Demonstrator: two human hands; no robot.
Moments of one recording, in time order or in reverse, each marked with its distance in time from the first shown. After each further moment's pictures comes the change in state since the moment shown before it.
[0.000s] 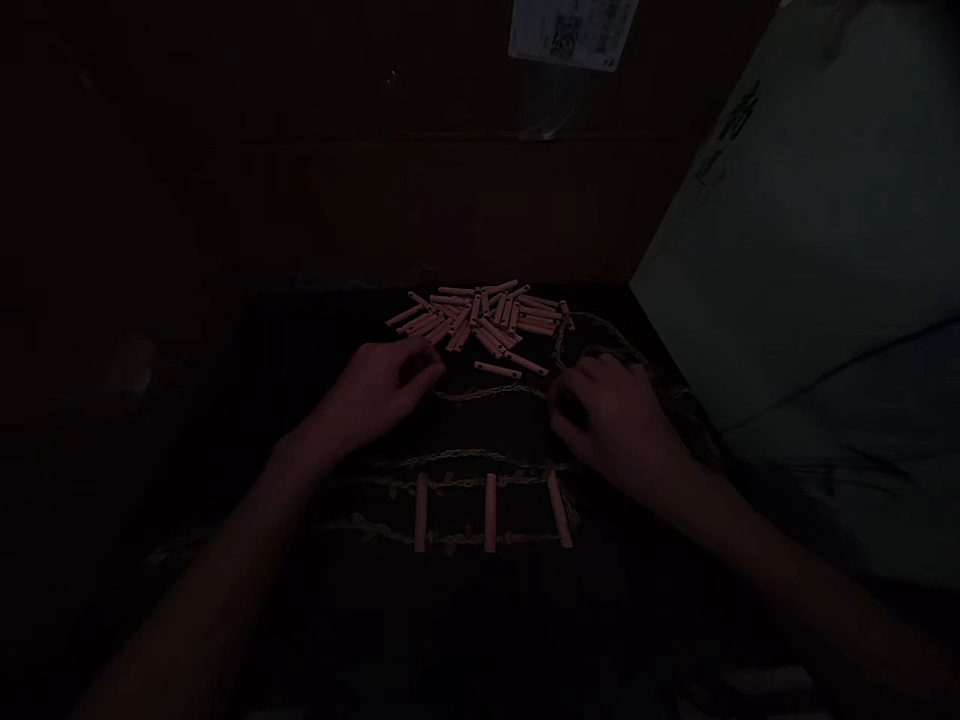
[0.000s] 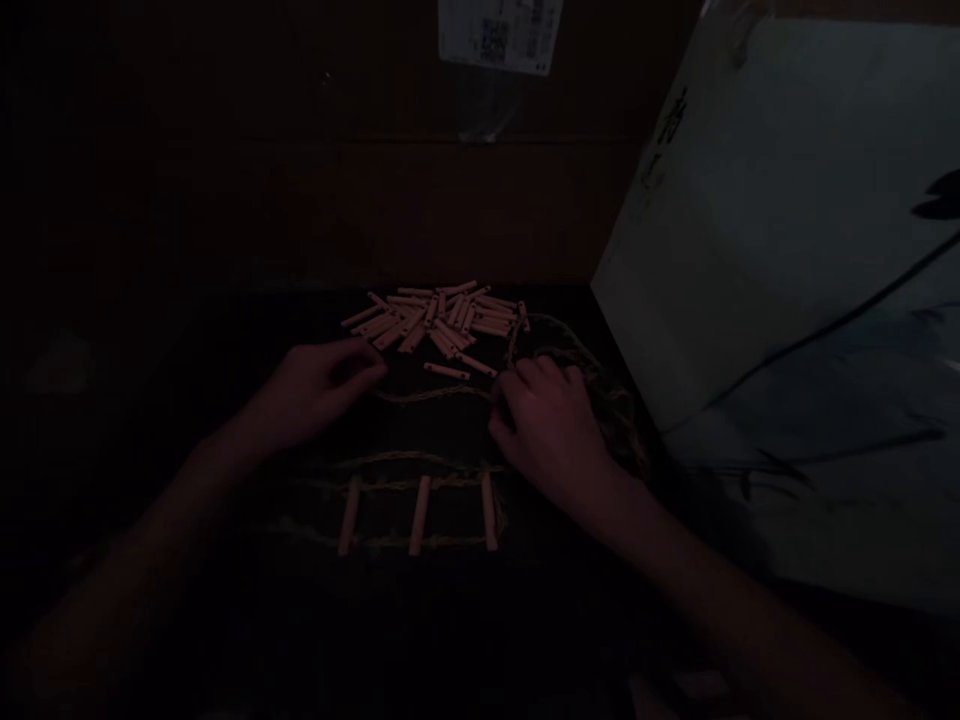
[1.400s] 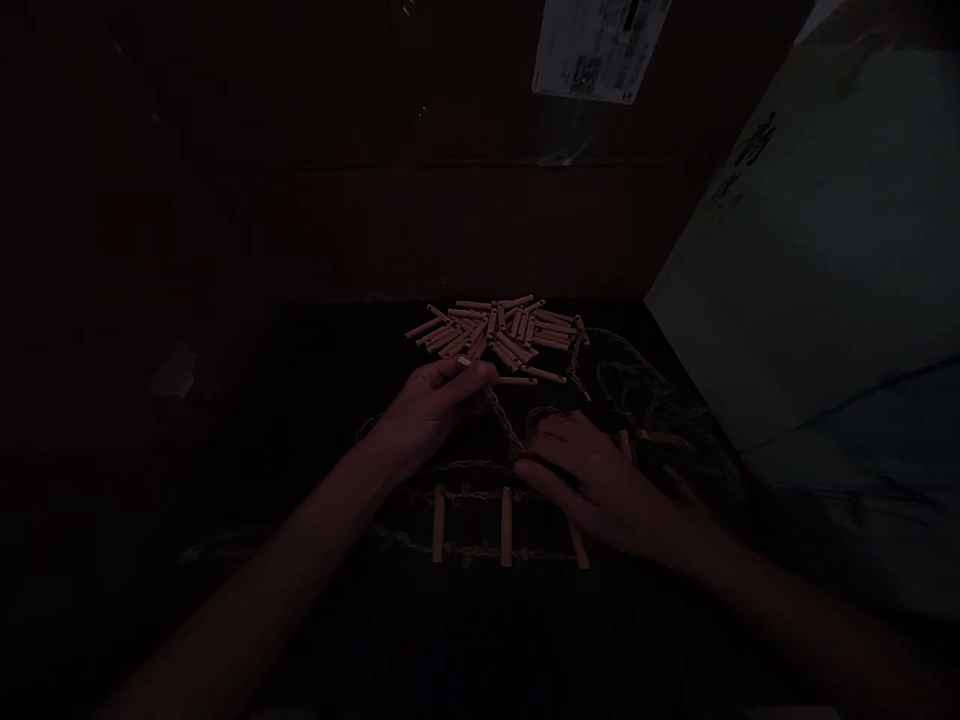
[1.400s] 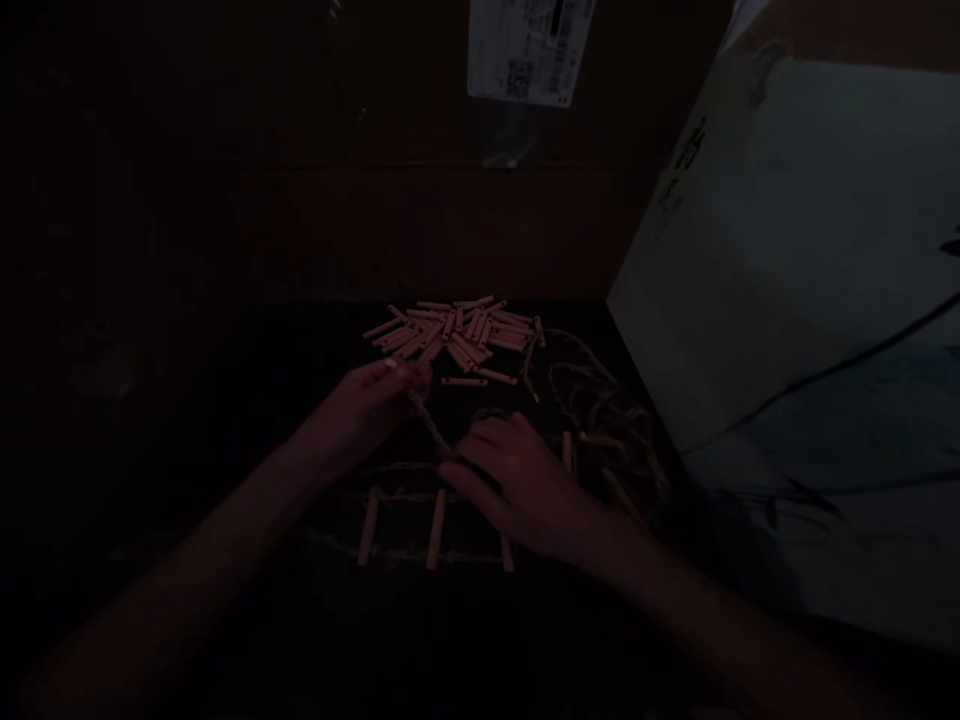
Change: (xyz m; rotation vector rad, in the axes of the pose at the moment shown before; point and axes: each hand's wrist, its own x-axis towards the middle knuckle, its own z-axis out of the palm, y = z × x) left_hand 0.000 0.028 0.034 -1.342 0.009 -0.258; right_hand -0.011 -0.028 0.007 0.546 -0.093 -0.277
